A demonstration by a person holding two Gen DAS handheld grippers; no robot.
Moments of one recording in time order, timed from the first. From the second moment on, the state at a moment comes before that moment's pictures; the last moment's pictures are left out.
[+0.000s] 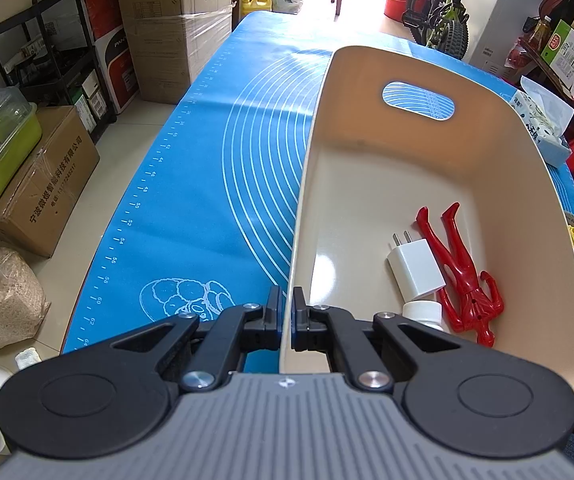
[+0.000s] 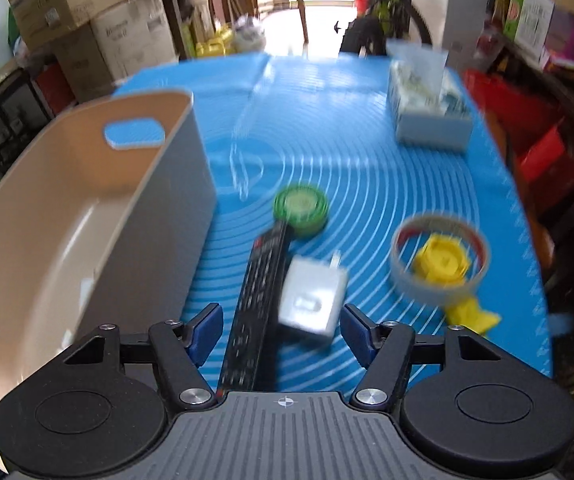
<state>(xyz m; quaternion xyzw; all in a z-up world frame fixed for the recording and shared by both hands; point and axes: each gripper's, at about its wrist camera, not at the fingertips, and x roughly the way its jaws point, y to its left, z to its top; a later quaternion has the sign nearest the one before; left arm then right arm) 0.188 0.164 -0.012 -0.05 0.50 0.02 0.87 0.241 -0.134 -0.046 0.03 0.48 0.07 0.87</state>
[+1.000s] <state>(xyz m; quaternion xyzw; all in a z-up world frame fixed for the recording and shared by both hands) 0.188 0.163 -0.012 -0.05 0.50 0.02 0.87 0.252 -0.096 -0.083 0.00 0.52 0.11 0.85</state>
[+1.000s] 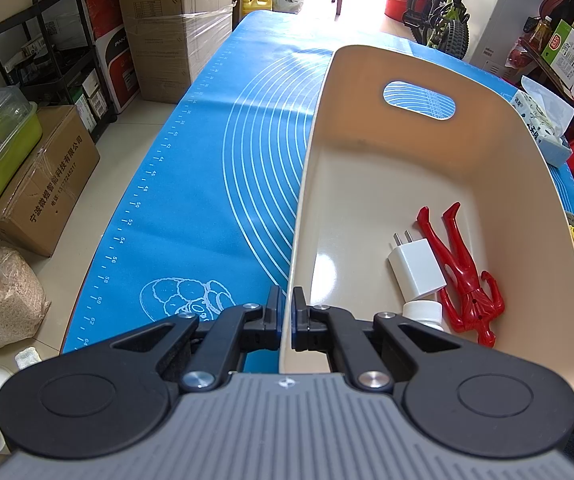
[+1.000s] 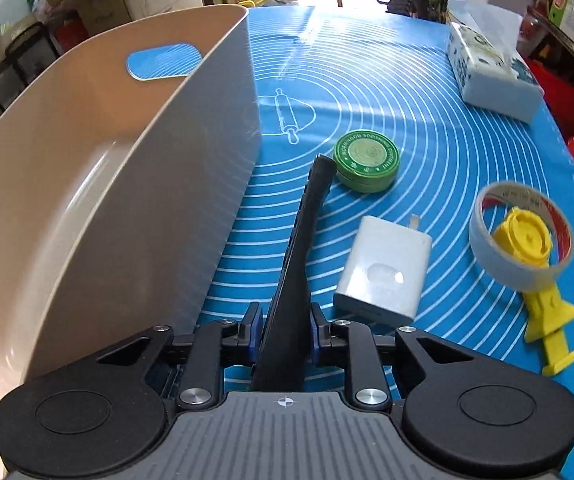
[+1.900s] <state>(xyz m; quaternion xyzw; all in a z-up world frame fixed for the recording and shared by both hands) 0.188 0.164 -0.013 -0.05 0.50 0.02 0.87 0.244 -0.105 -0.048 0.00 0.45 0.08 0.89</state>
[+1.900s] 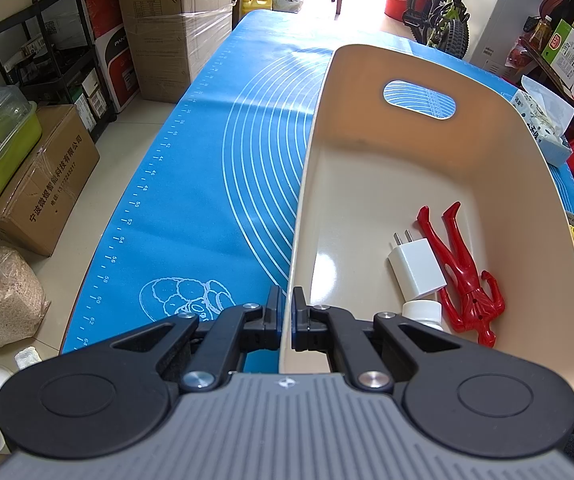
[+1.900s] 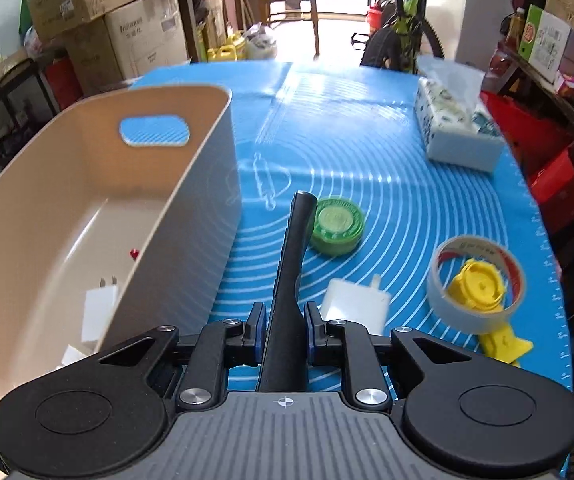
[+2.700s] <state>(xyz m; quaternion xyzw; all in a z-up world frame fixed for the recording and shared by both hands) 0.188 0.163 -0.013 -0.05 0.50 0.02 0.87 0.236 -0.046 0.053 0.00 0.35 0.17 0.92</state>
